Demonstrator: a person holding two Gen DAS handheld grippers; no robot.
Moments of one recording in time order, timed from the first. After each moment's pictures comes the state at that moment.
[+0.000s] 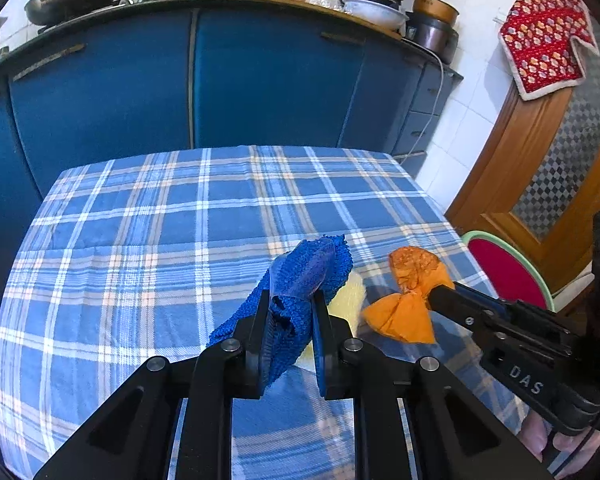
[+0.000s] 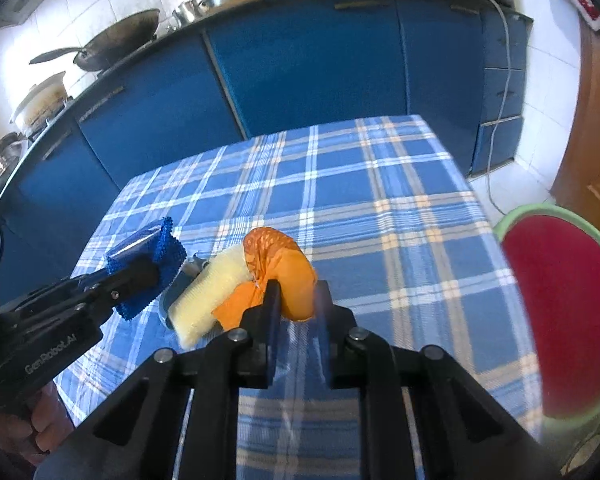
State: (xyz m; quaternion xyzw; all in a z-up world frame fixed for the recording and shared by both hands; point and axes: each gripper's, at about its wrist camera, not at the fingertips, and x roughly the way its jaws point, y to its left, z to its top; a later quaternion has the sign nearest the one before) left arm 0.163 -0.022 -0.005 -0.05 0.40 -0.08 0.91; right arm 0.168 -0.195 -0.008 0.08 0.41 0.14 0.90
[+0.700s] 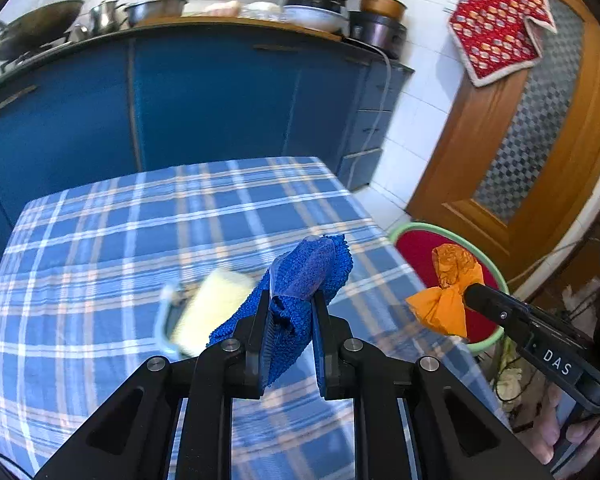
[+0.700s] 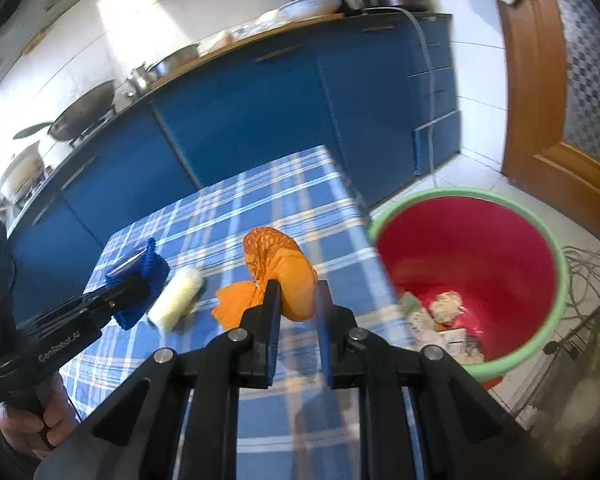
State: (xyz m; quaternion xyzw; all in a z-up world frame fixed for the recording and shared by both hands) left arm 0.136 -0.093 0.026 -0.03 0.39 -0.15 0.91; right arm 0.101 -0.294 0.029 0.15 0.37 0.06 0.92
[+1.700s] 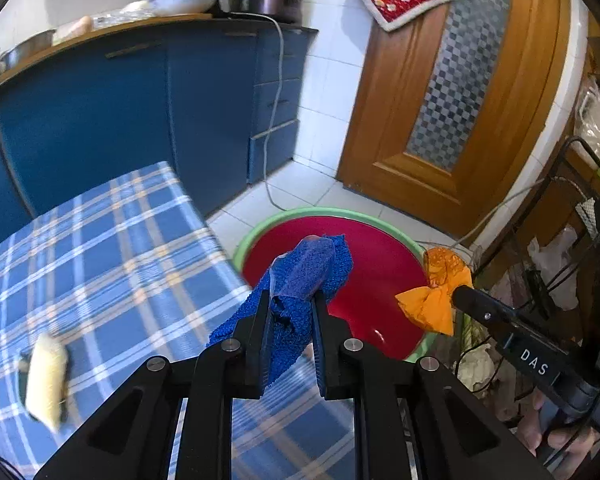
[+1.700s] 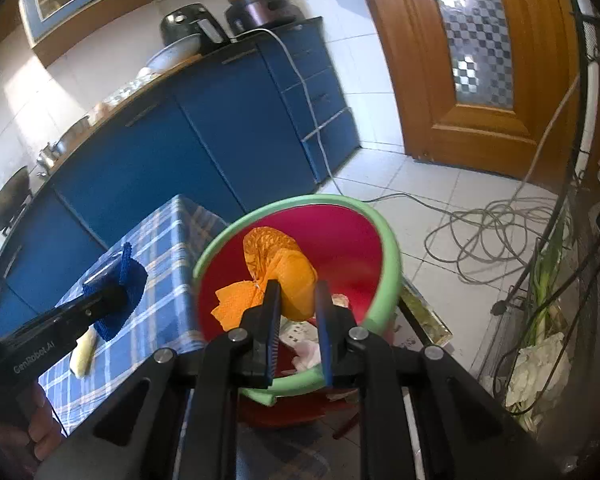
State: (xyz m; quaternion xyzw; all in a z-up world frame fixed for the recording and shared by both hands) left arm 0.159 -0.268 0.016 0.05 0.41 -0.26 0.87; right arm 0.063 -0.446 0.005 0.23 0.35 -0.10 0.90
